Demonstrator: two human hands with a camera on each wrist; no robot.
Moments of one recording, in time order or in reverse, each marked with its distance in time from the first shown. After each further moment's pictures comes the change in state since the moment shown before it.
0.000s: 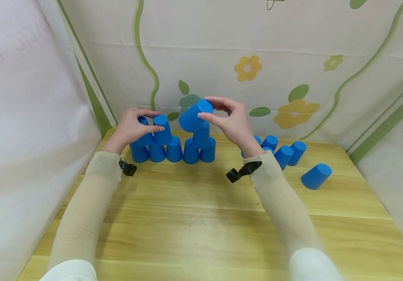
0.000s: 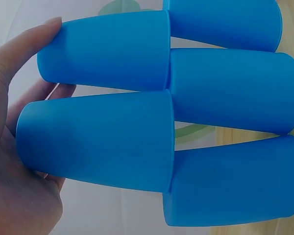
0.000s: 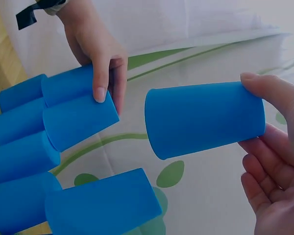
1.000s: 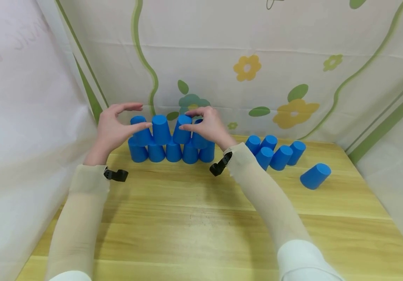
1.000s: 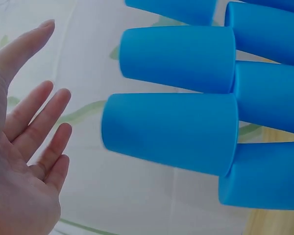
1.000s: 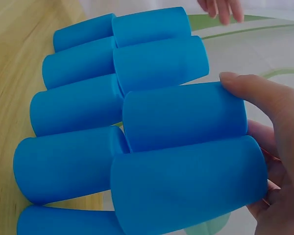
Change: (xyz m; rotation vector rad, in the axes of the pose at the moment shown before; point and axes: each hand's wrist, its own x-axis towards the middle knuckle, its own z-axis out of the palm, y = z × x) left_hand -0.041 0.018 -0.024 -0.112 0.262 0.085; right_hand 0.027 0.043 0.047 -0.355 -0.249 0.192
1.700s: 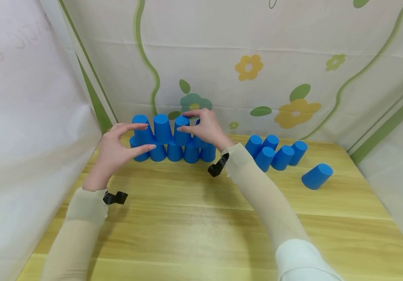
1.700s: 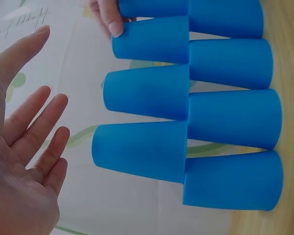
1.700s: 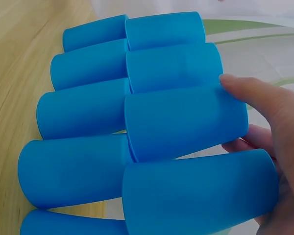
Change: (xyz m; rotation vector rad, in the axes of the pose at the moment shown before) left_hand -0.053 0.001 0.010 0.003 -0.034 0.061; right_hand 0.004 0.001 0.012 -0.068 -0.009 -0.043
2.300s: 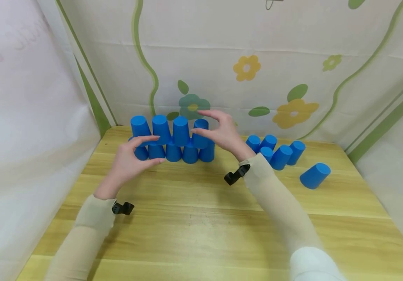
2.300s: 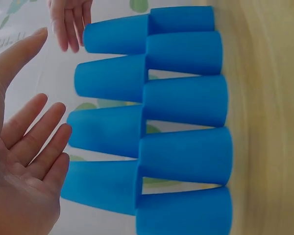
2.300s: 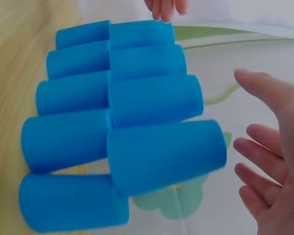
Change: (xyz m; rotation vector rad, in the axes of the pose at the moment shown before) left_hand -0.017 -0.008 0.031 -0.044 -0.141 -0.029; right_hand -0.043 0.008 -0.032 0.093 0.072 -0.001
